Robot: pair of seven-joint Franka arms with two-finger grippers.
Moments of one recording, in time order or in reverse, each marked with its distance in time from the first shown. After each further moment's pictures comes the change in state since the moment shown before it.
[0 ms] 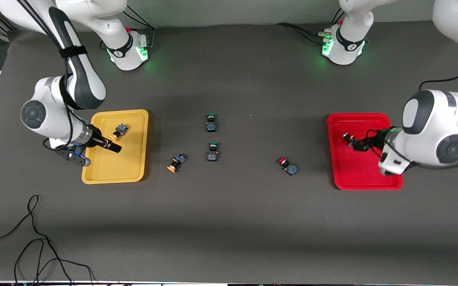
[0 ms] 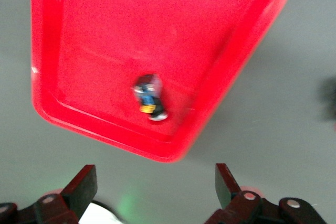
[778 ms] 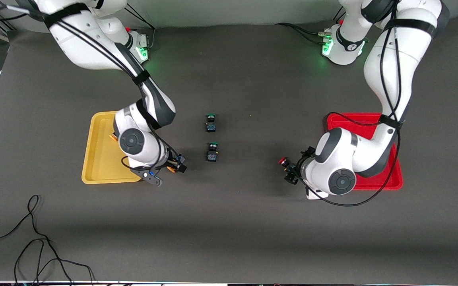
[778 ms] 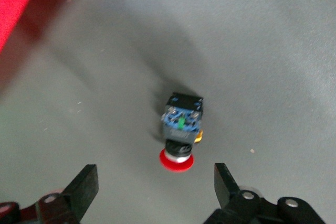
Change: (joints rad) left arm -0.311 0.398 0.000 0.321 -0.020 0.184 -0.626; right arm 0.162 0.438 0.155 0.309 -0.068 0.127 0.412
